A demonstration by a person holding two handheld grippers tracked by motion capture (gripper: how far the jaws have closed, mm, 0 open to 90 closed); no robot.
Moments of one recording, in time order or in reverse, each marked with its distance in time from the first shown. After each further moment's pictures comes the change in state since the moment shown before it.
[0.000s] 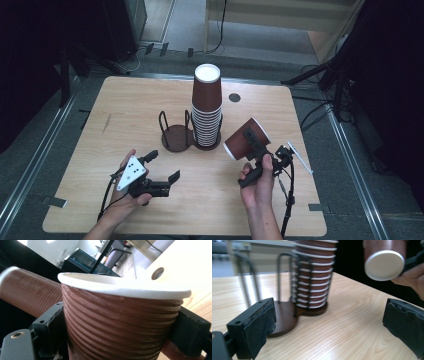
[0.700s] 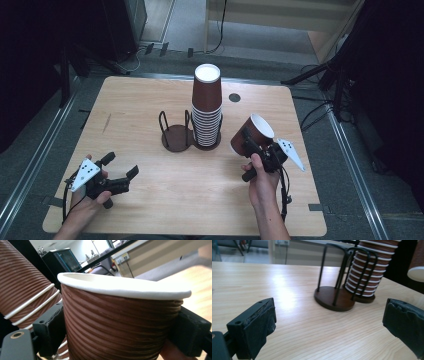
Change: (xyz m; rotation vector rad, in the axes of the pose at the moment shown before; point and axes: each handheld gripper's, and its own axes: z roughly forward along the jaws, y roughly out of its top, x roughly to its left) left arm 0.075 -0.016 -0.066 0.008 0.191 -0.081; right arm 0.000 -0.007 0.014 -0.133 -0.128 -0.444
